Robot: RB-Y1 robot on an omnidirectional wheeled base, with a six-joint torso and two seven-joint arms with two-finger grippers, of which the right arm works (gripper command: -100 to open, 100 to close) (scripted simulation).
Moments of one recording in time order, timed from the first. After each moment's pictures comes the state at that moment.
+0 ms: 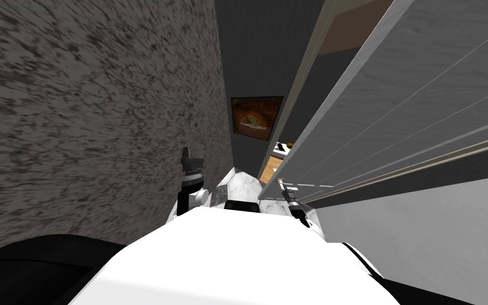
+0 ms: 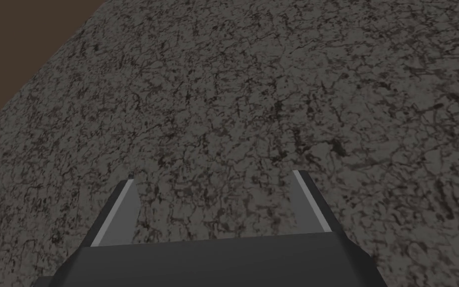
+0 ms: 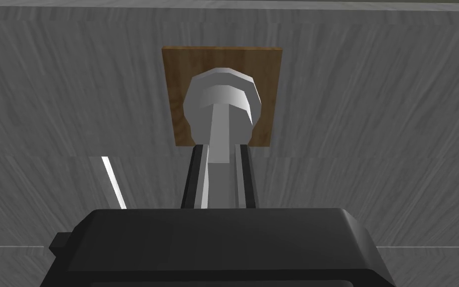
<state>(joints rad) -0.02 -0.45 0.11 -0.40 -0.05 -1.18 -0.43</state>
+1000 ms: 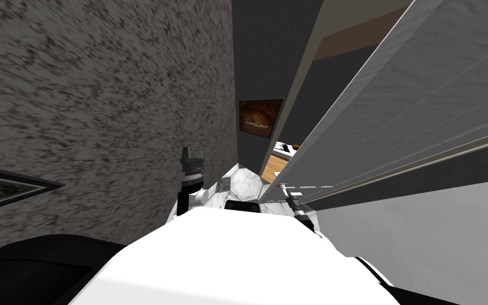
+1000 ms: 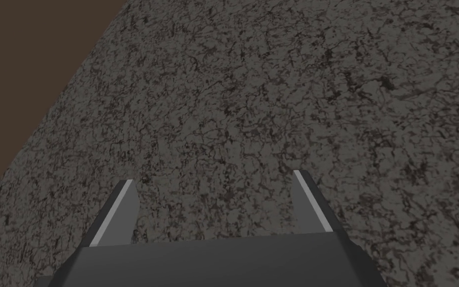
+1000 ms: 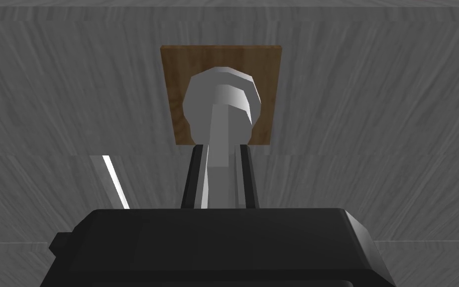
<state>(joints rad) 0.07 -0.49 0.14 -0.41 -0.05 -1.28 -0.47</state>
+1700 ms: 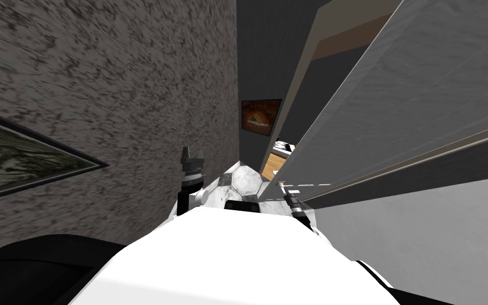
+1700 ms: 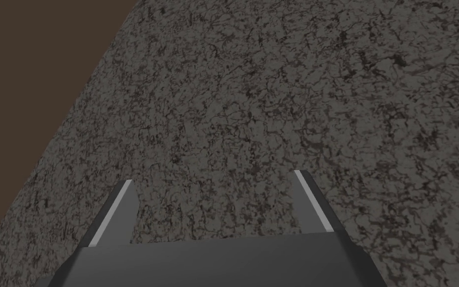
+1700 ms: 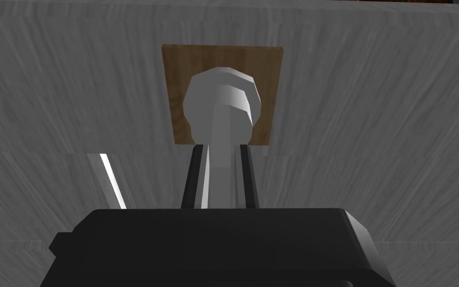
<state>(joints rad) 0.10 -0.49 0.17 -0.53 -0.10 -1.20 -0.41</state>
